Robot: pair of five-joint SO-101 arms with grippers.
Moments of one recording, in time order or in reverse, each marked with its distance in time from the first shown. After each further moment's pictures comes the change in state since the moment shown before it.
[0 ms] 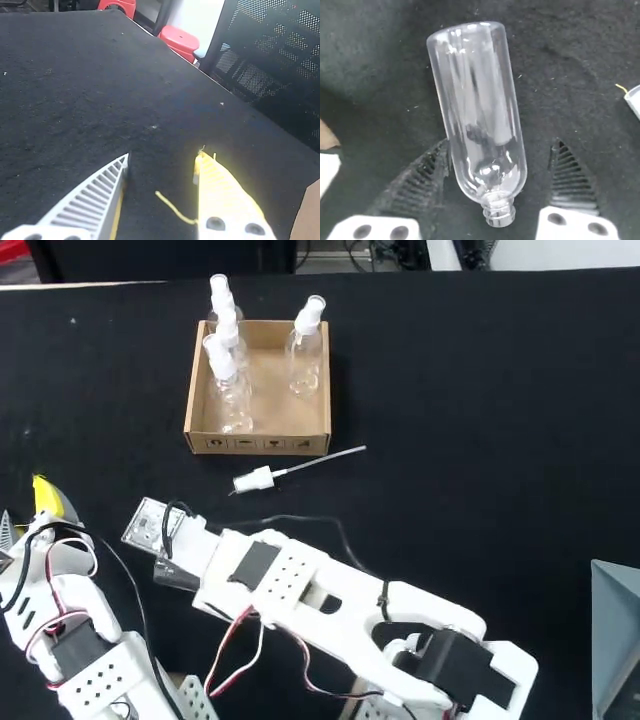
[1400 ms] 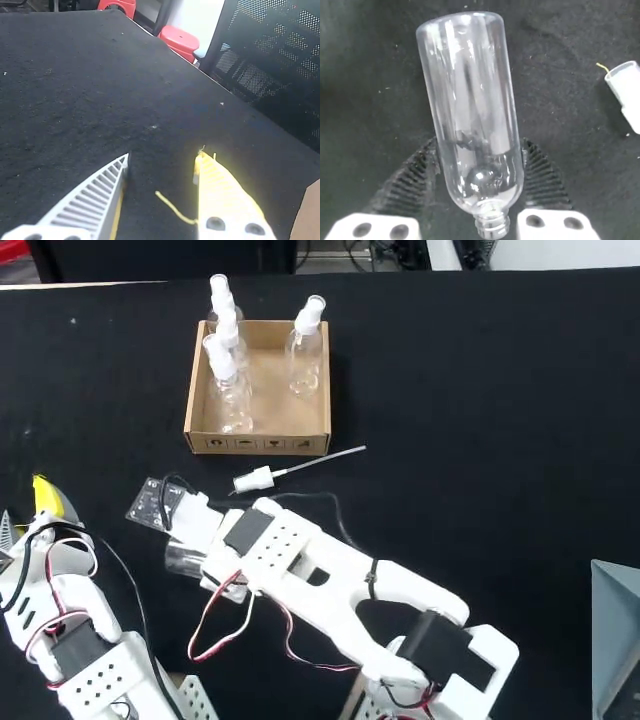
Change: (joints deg) left arm 0.0 0.0 0.0 0.0 -0.1; right arm 4.8 6.7 -10.7 12.2 3.4
